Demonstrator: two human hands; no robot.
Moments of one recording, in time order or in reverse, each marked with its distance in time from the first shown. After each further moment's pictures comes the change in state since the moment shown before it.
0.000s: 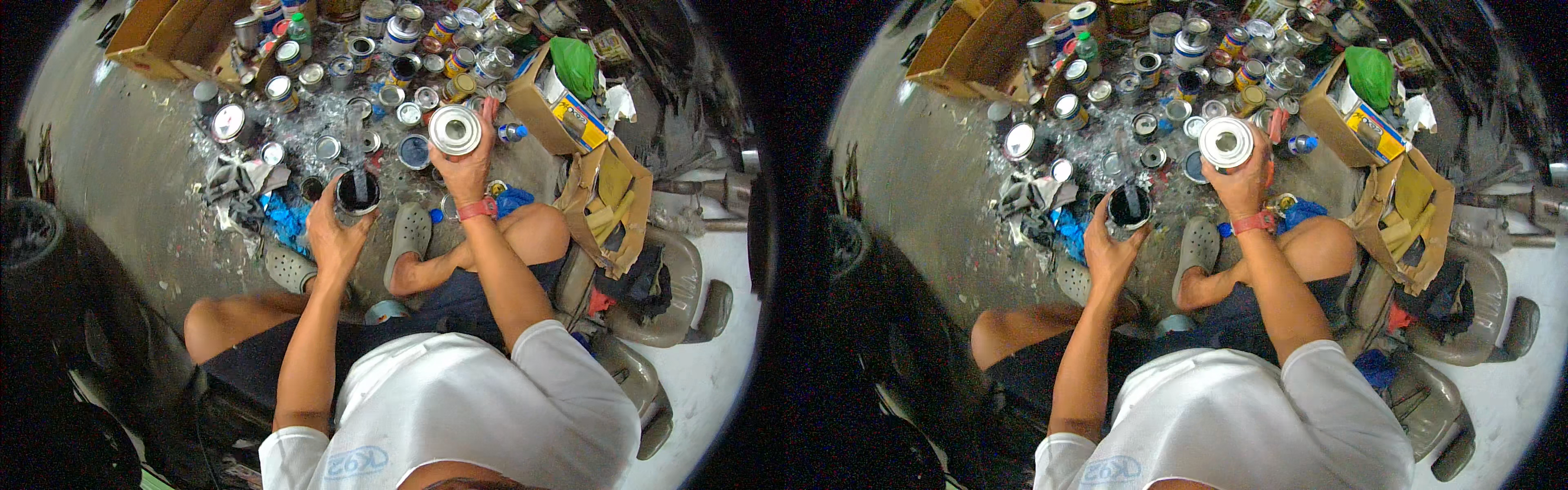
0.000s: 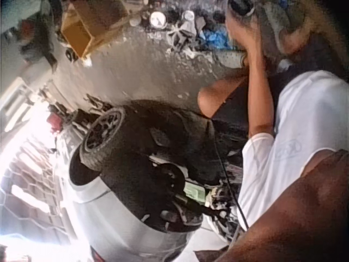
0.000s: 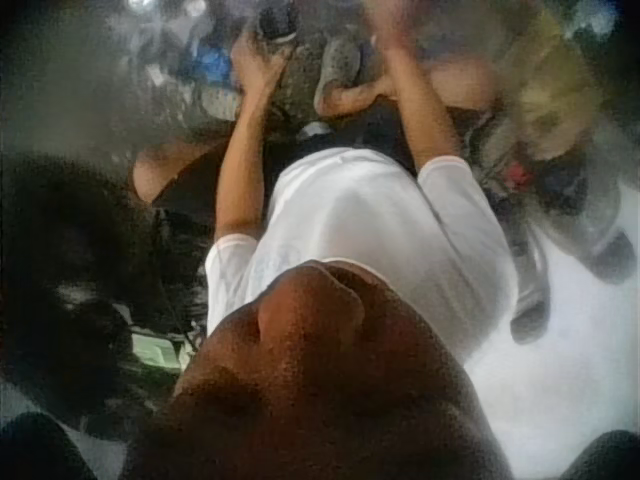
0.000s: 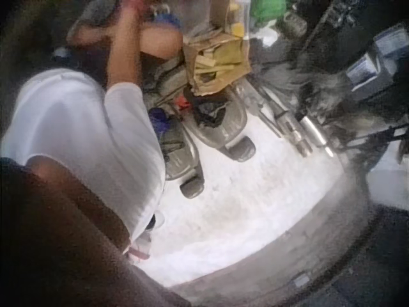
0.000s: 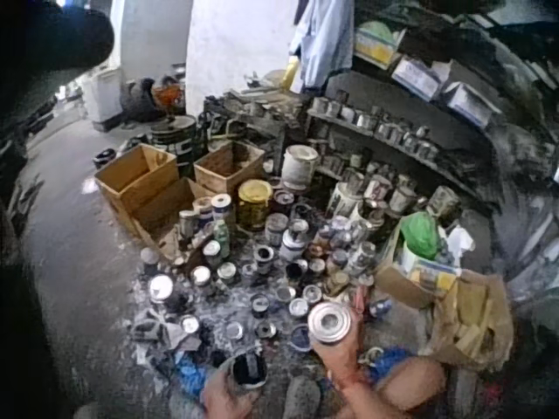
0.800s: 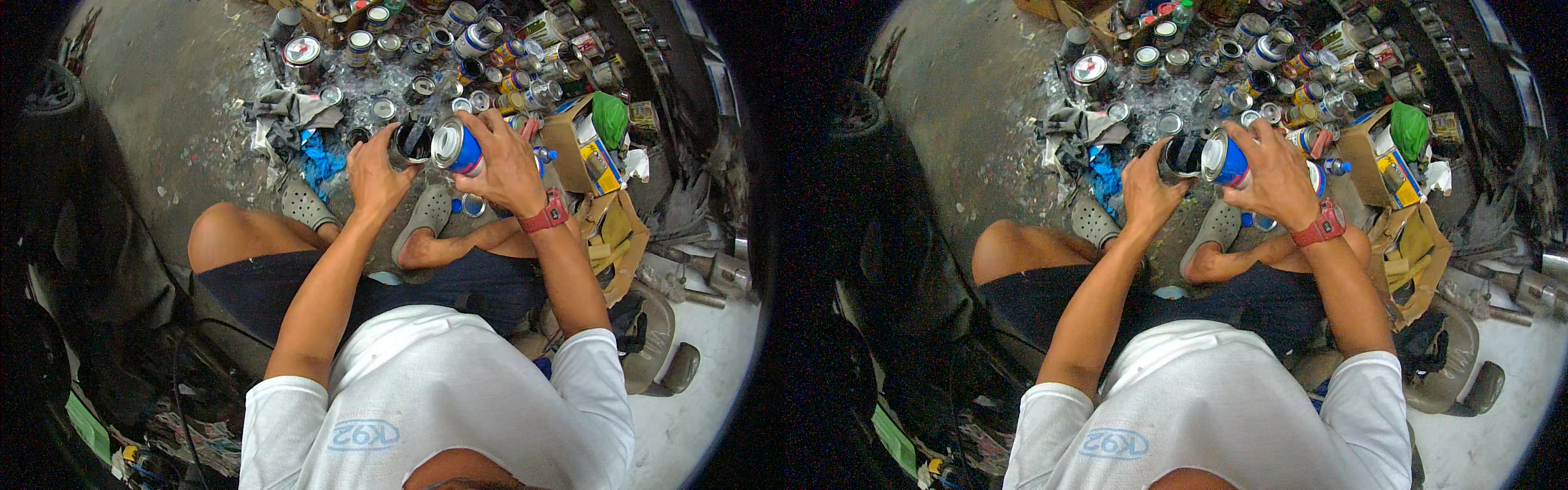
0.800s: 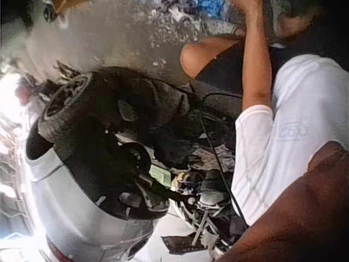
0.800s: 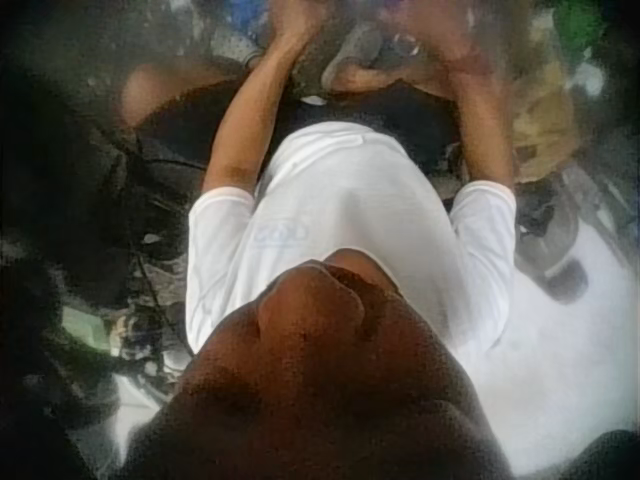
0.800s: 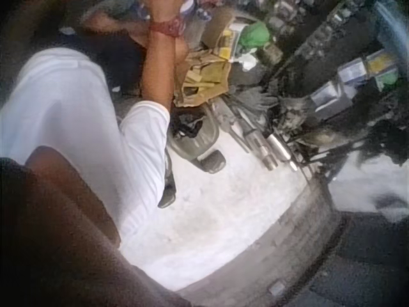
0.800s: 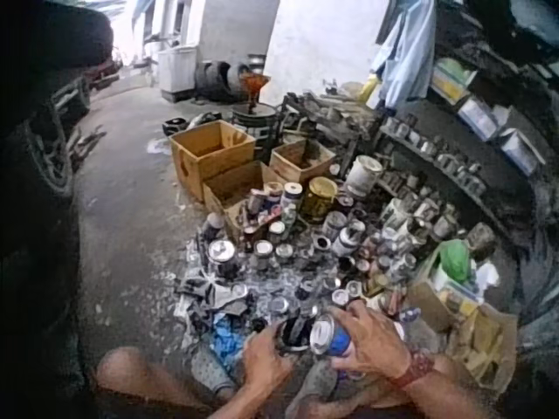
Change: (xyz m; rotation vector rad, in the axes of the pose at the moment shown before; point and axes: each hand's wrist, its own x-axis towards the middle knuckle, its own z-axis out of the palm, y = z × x) left_hand -0.024 -0.009 -0.030 0.055 0.144 0.038; right_hand 0.037 -0.186 -0.049 -0.368 -0.945 -0.400
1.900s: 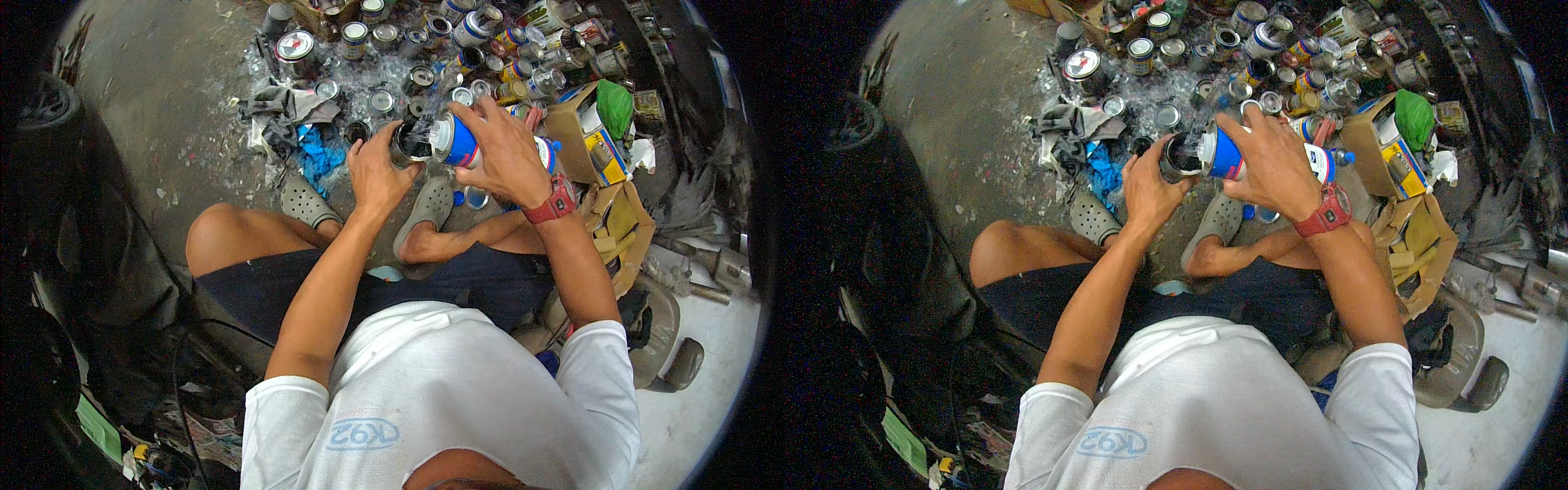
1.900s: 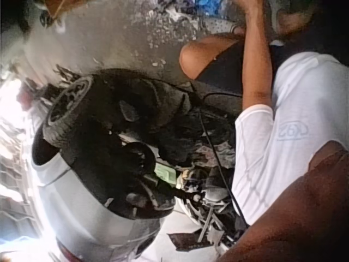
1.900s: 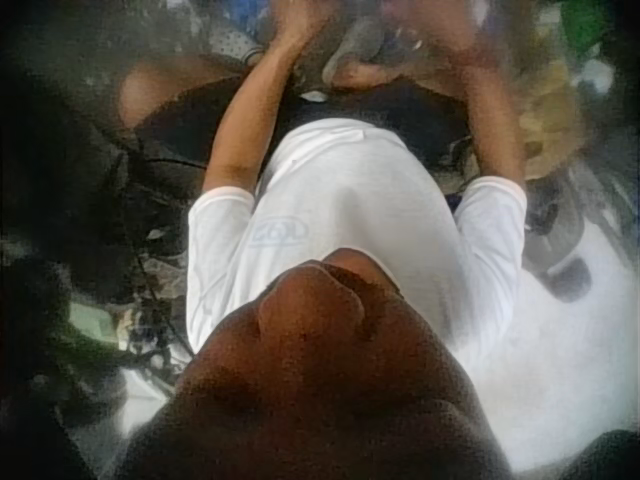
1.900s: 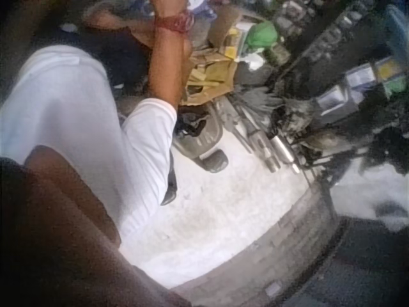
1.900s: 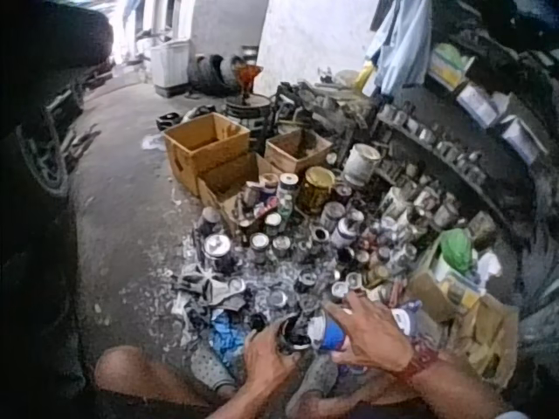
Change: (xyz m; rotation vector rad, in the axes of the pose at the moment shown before) left_hand -0.001 -0.001 0.012 0.003 -0.086 -0.040; right_hand 0.011 0.008 -0.001 -0.095 -0.082 -0.030
